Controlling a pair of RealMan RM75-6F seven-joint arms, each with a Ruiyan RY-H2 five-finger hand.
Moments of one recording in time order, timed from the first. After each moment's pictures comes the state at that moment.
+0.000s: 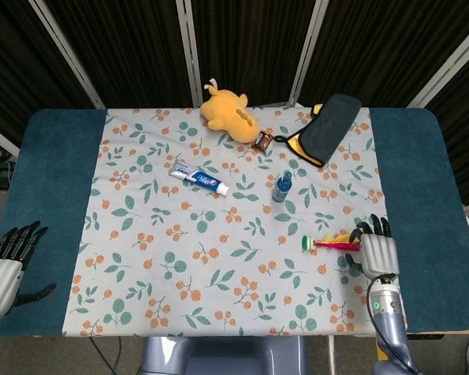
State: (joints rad) left arm -0.09 -1.09 0.04 -1.65 1.61 1.48 -0.05; right arm 0.29 -1.51 0.21 -1.58 -1.07 1.27 -0.54
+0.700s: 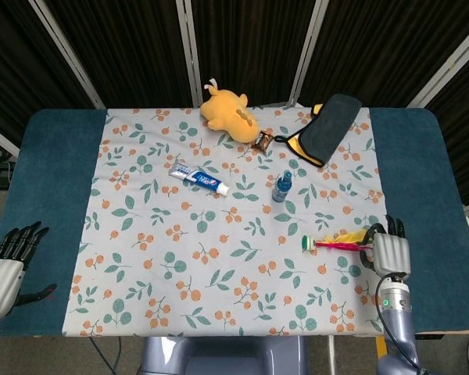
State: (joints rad) left arm -0.09 -1.09 0.04 -1.65 1.61 1.48 -0.04; right arm 0.29 -1.52 0.21 -1.48 -1.02 1.26 -0.50
